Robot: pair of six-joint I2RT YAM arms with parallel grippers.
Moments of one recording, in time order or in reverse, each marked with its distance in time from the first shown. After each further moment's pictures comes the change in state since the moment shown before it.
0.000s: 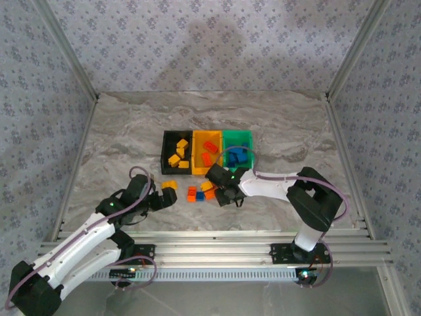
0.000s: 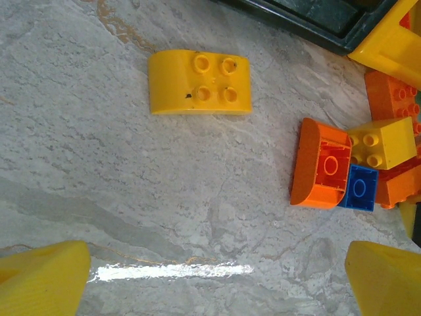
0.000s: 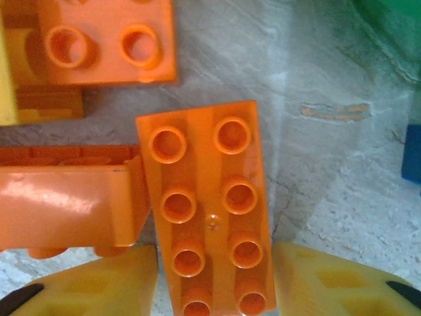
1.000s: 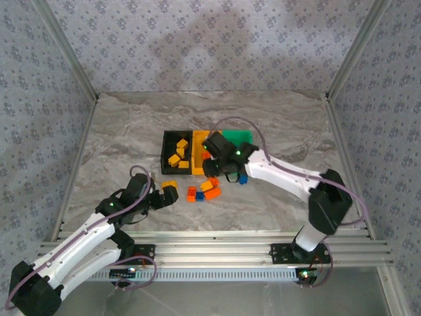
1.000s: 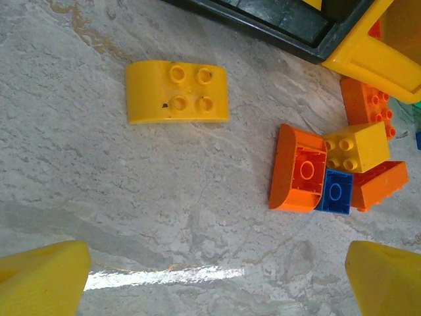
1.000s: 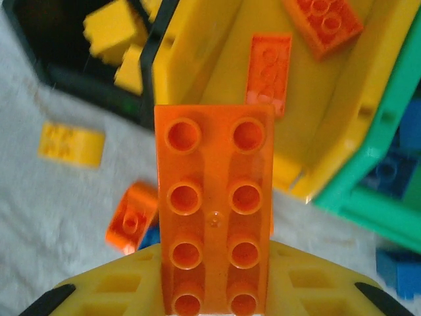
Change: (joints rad) left arm 0.004 -0.002 -0.001 0.040 0.023 0.000; right arm -0.093 -0.025 0.372 -0.089 -0.106 -0.013
